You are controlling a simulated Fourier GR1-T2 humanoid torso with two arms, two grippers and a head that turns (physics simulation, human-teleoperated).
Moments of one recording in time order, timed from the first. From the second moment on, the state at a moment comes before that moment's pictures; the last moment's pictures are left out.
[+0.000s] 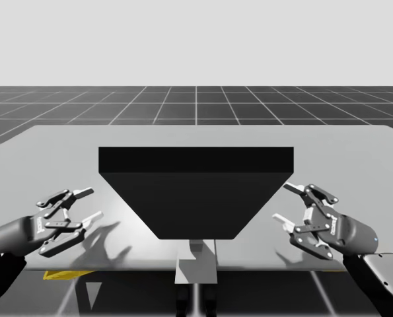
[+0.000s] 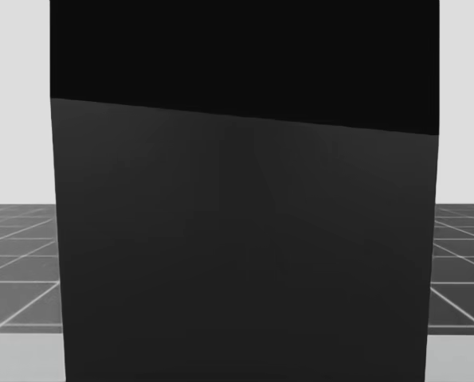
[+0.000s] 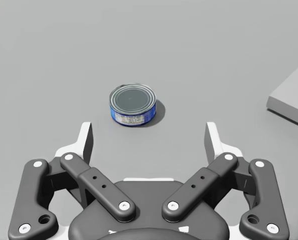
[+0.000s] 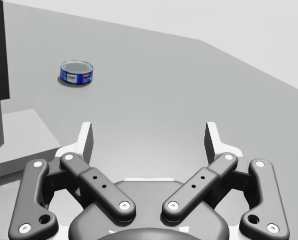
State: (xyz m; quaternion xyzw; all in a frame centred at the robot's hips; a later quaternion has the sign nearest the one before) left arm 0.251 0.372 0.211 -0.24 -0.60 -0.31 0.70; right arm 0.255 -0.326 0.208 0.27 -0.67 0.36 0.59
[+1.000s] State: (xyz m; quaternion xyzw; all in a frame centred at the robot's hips) left arm 0.353 0.328 0.175 -0.22 -0.54 -0.36 0.73; right arm 0.243 -0.314 0.207 0.28 -0.66 0.41 0.56
